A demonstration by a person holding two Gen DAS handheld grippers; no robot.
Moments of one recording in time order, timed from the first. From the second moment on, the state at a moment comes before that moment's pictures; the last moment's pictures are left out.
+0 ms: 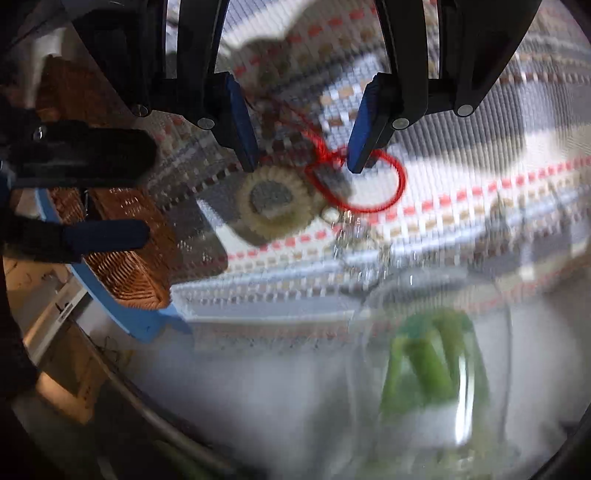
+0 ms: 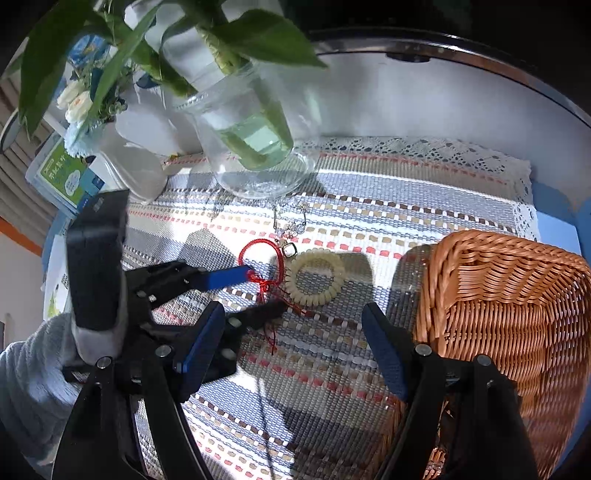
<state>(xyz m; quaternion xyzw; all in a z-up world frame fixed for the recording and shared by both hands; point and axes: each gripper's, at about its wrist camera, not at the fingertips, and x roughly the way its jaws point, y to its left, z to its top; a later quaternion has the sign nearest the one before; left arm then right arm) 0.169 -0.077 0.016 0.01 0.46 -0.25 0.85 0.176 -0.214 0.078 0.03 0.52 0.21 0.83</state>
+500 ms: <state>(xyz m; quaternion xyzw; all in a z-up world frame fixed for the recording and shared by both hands) 0.159 -0.054 0.007 0.02 0.42 -0.20 0.88 0.198 -0.206 0.096 0.10 0.52 0.20 0.83</state>
